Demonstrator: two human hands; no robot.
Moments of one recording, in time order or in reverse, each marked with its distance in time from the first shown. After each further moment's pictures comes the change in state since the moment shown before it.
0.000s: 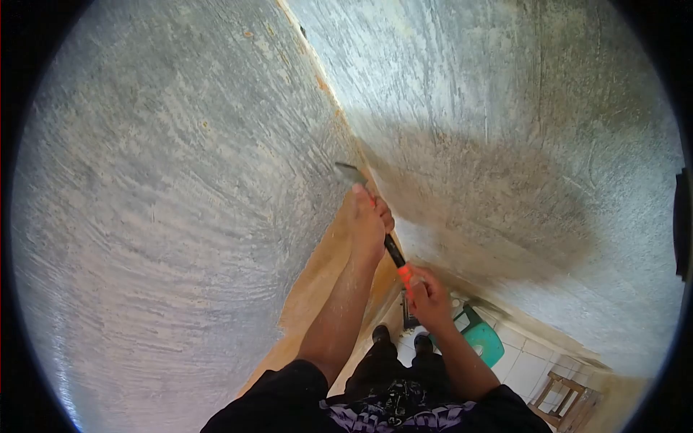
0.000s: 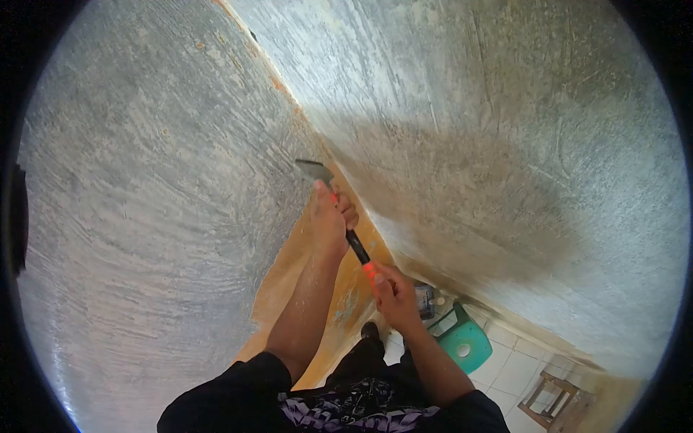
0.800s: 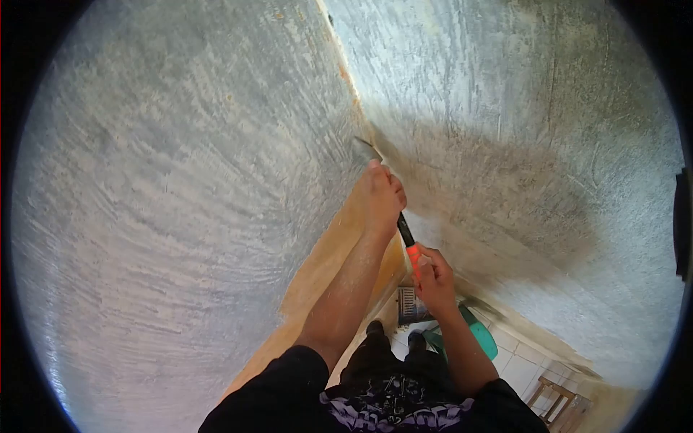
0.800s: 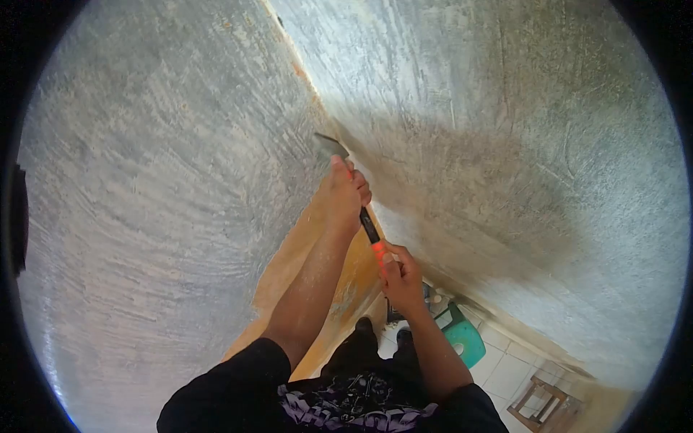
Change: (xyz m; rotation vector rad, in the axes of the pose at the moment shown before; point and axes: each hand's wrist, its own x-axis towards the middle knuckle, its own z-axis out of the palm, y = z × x) left_hand 0.012 0.002 0.014 0.012 -0.002 0.006; right_hand 0.011 -0.028 0.006 -0.023 0.027 0.018
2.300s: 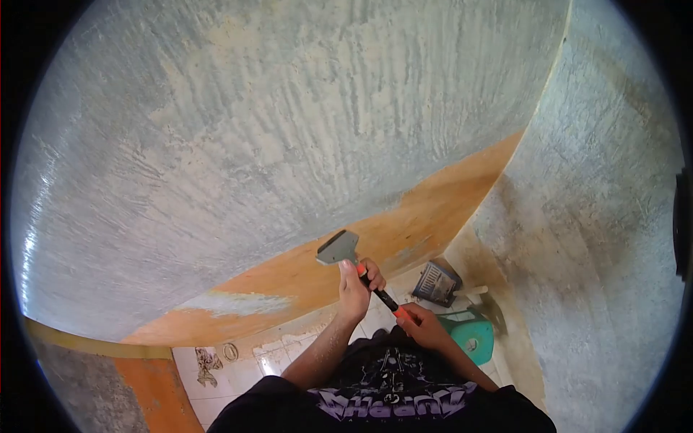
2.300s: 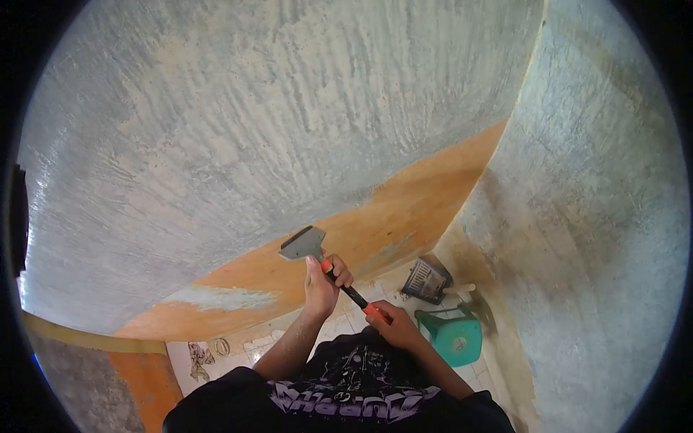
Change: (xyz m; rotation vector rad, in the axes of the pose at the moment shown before) left_hand -0.403 0.011 -0.256 -0.228 0.292 0.250; right_hand -0.233 0.138 0.074 -0.526 -0.838 0.228
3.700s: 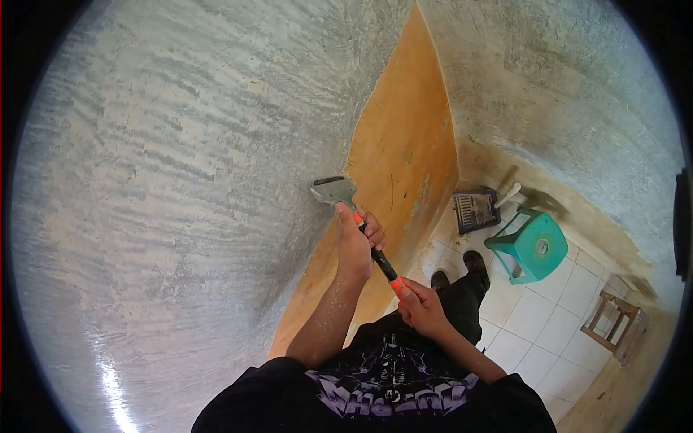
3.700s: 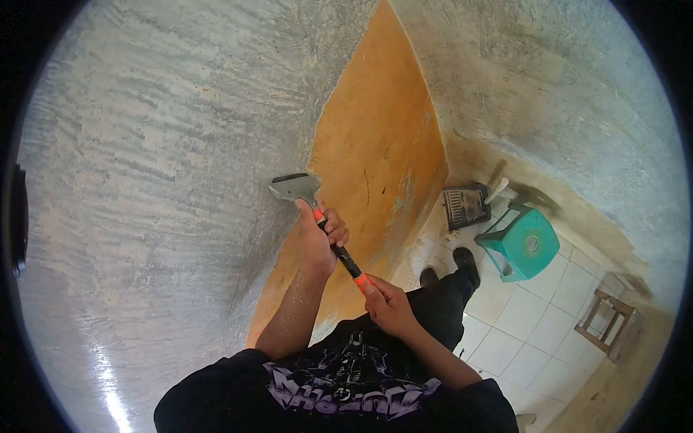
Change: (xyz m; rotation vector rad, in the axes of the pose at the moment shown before) left_hand 0.098 0.006 0.027 0.384 -0.155 -0.456; right_hand 0.040 -0.017 0.113 0.919 0.478 -0.016
